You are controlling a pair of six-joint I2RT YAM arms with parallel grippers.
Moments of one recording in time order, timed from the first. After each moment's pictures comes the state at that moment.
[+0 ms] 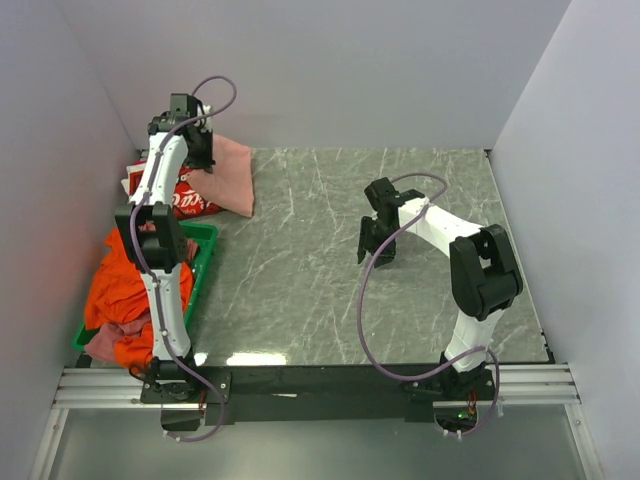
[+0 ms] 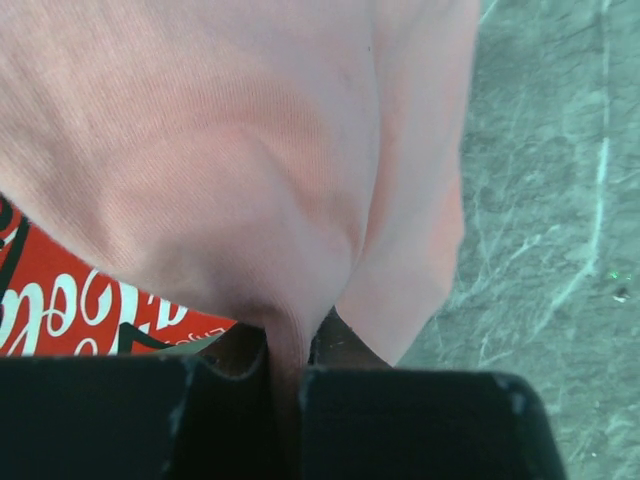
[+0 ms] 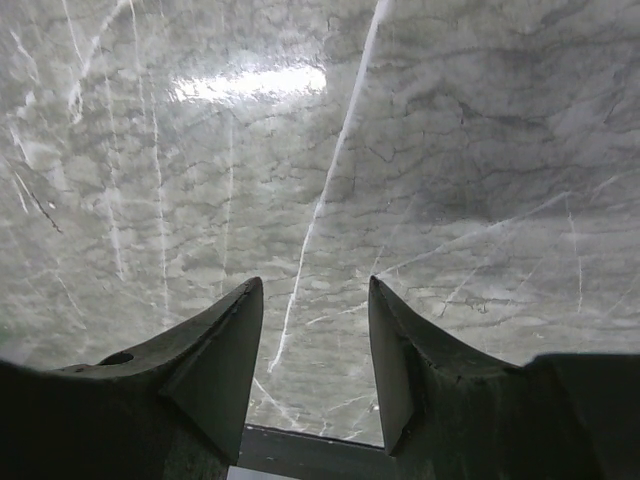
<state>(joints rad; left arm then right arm) 0.00 2.27 2.29 -0.99 0.03 -0.04 0.41 1.82 1.29 -0.80 -0.11 0.58</state>
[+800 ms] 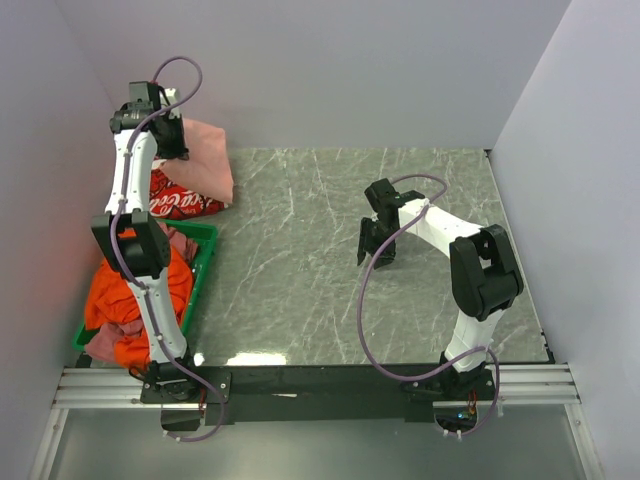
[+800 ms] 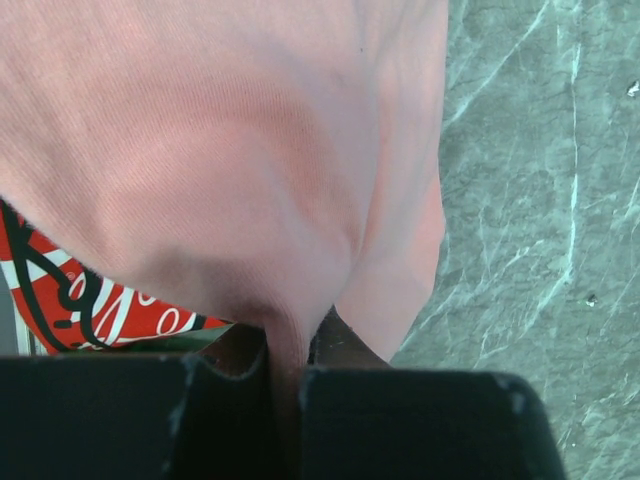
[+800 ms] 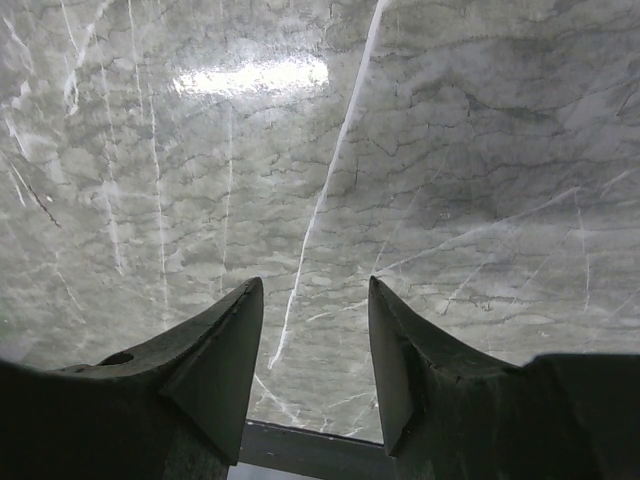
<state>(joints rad) 0.12 2.16 2.31 -0.99 0.13 -0.03 0.41 1.81 1.27 -0.80 -0.12 0.58</state>
